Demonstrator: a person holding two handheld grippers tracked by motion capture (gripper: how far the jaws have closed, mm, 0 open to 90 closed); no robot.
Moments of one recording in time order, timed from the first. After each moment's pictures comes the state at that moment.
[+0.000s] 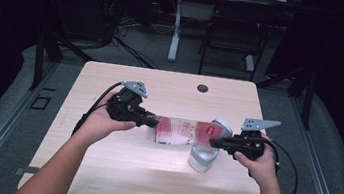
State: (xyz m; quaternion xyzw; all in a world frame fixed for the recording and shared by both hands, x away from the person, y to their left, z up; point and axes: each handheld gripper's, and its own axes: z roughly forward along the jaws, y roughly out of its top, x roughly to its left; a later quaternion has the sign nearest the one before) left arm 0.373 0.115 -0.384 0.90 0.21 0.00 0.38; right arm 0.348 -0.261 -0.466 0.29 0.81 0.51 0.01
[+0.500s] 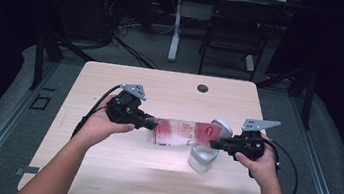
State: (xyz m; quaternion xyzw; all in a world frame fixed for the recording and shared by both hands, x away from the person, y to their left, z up) left arm 0.374 0.120 -0.395 0.90 0.21 -0.01 0.39; right arm 0.349 -0.262 -0.470 0.28 0.81 0.52 0.00
